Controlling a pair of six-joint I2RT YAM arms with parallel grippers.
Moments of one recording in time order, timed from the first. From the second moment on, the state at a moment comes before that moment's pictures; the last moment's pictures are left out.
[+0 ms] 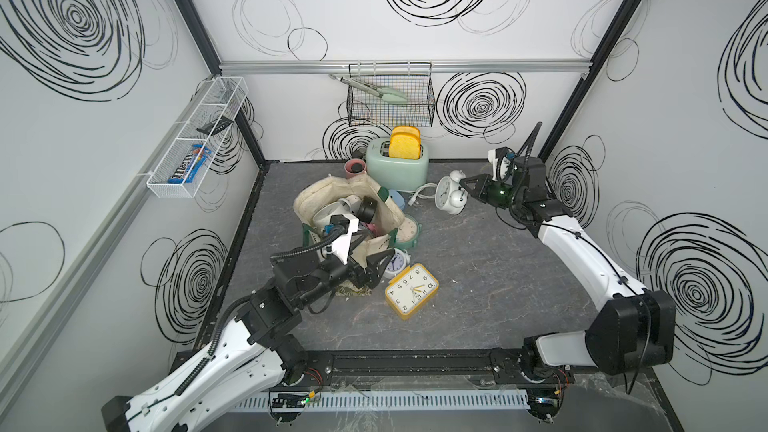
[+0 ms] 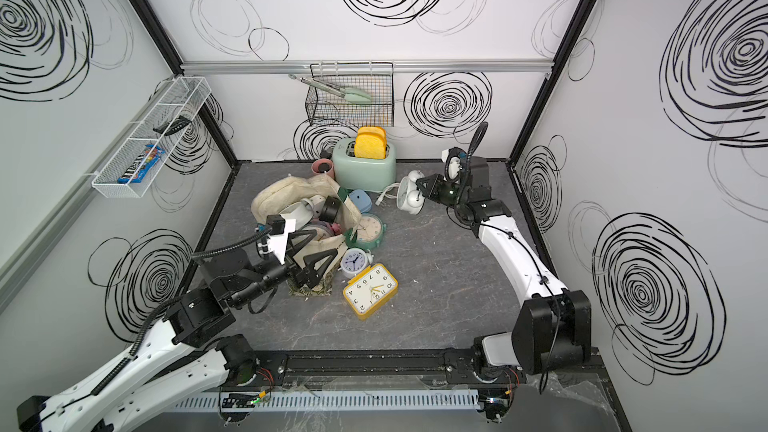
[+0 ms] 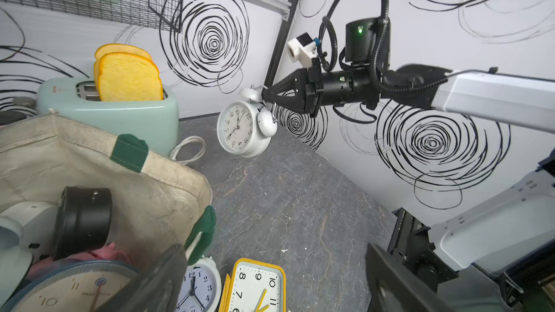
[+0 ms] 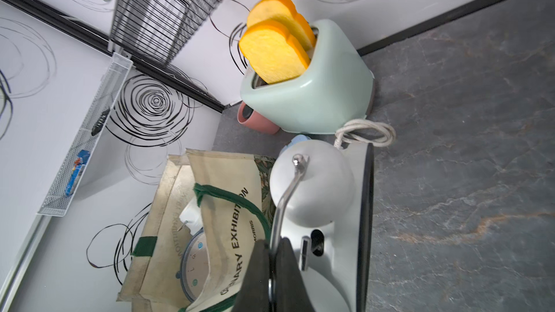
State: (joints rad) left arm -0.81 0.68 0.69 -0.13 0.04 -0.30; right arm 0.20 1.36 1.17 -0.22 -0.50 0.65
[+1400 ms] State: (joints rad) left arm -1.14 1.60 0.96 0.80 -0.58 0.26; right arm 0.37 1.08 1.33 -0.48 -0.37 0.95
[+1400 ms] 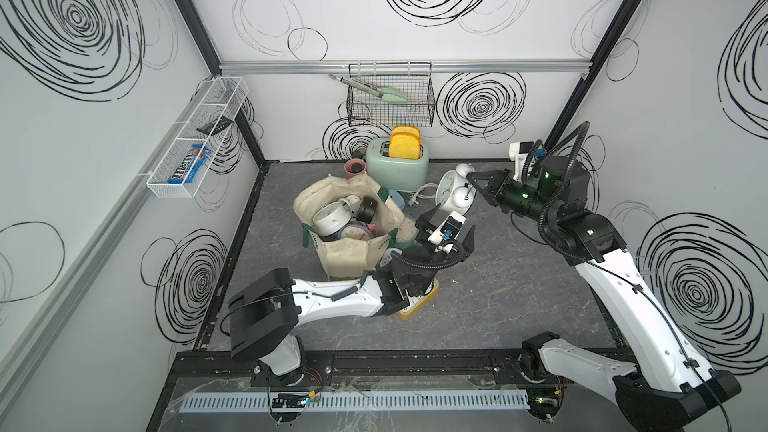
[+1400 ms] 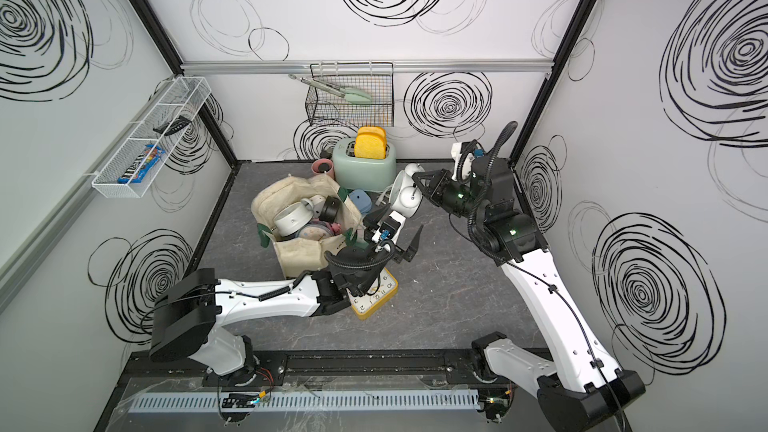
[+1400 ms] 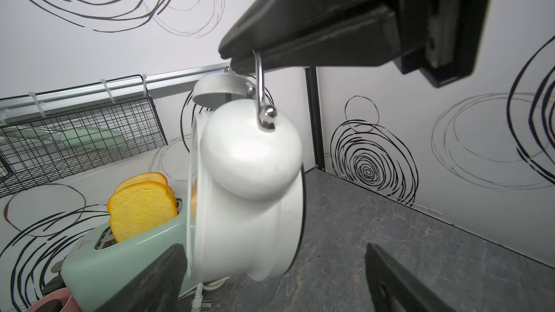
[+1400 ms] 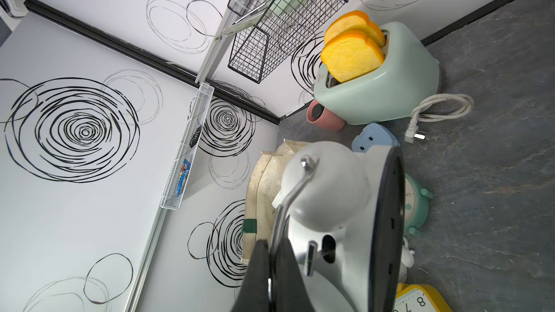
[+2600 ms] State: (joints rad) left arm -1.13 1.58 1.05 0.49 -0.78 0.20; right arm 0.39 0.99 1.14 -0.23 -0.49 0.92
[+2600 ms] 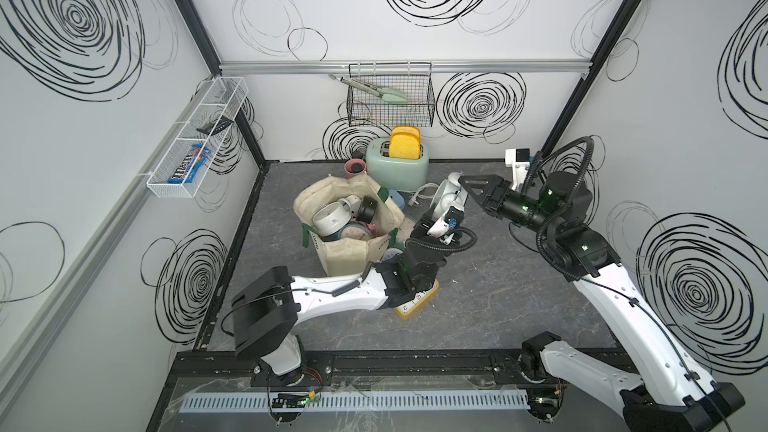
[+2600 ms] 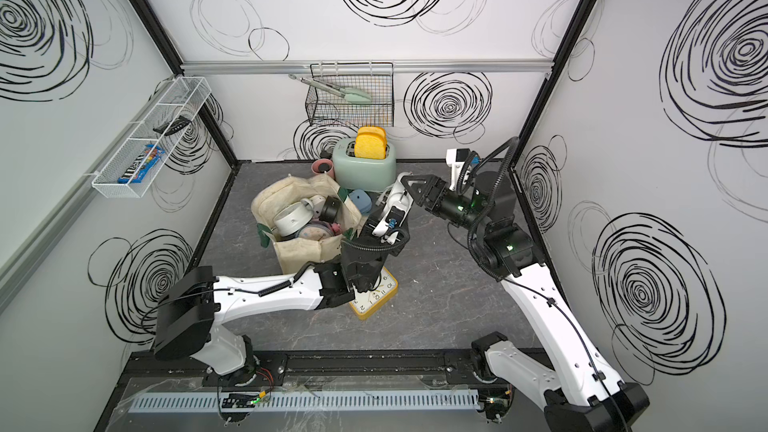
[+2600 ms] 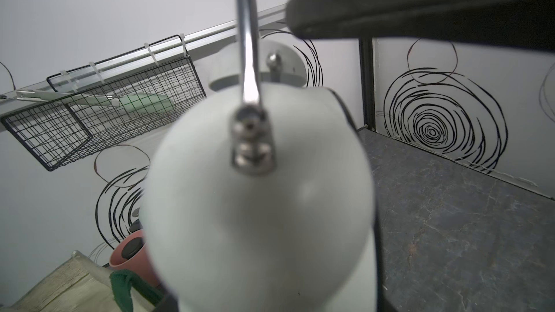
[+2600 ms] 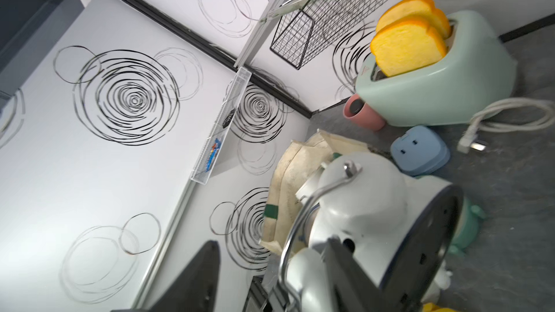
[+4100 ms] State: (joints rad) left arm -0.23 1.29 1.07 -0.53 0.32 -0.66; right arm 0.72 1.79 1.48 -0.34 -0.21 0.24
